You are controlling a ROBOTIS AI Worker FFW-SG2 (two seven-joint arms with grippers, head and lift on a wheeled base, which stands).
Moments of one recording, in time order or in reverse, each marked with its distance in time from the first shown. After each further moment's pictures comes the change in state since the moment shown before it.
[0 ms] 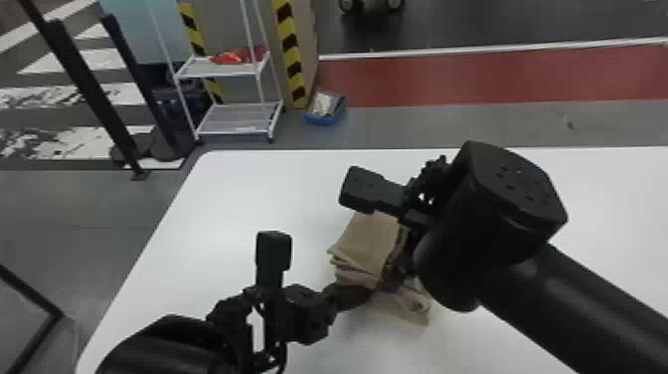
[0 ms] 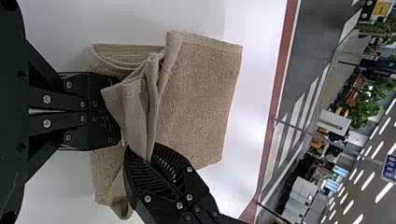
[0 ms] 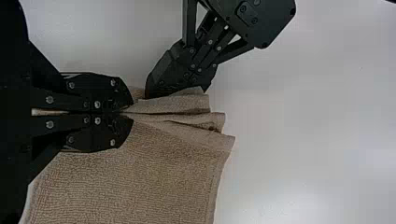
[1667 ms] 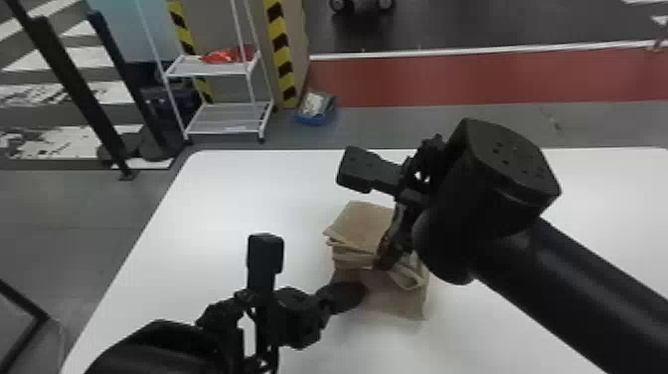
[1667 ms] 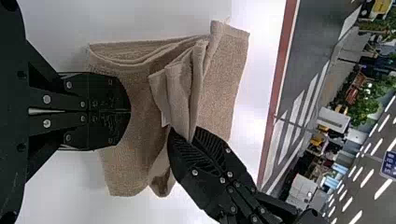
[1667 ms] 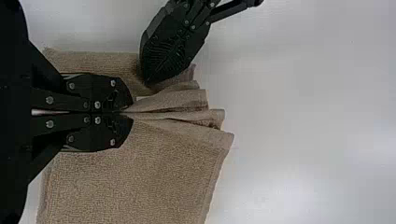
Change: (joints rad) left arm 0.016 -0.001 -0.008 -0.021 0.001 0.000 0.003; right arm -0.045 0.001 -0.030 0.056 0.000 -0.074 -0.013
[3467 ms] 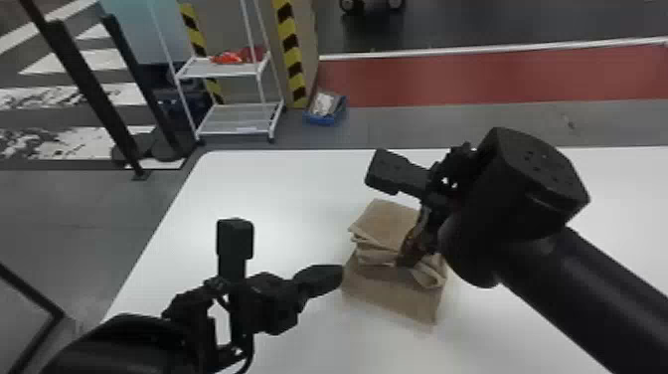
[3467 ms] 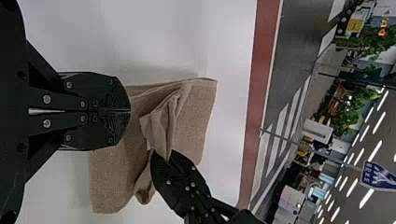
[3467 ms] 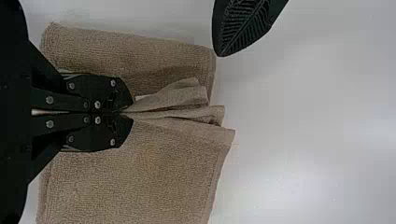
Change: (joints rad) left arm 0.040 0.012 0.115 -0.139 0.004 0.059 -0.032; right arm 0.051 -0.001 -0.074 0.037 0.013 -0.046 -0.063
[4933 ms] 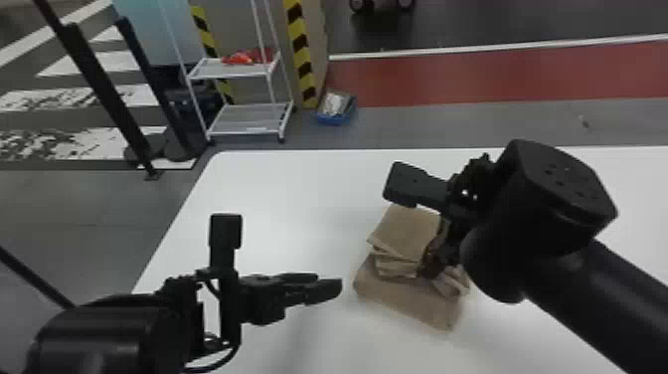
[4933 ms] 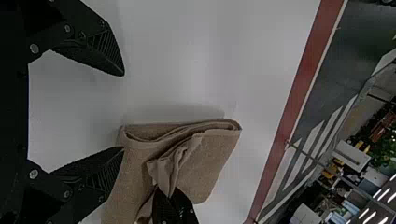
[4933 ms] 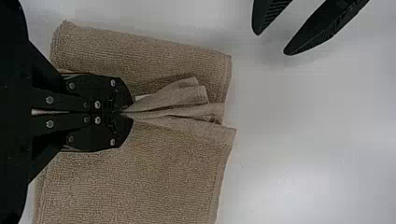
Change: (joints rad) left arm -0.112 -0.002 0.114 0.080 0.029 0.256 -0.088; right arm 0.011 -0.053 0.040 -0.038 -0.010 0.019 -0.001
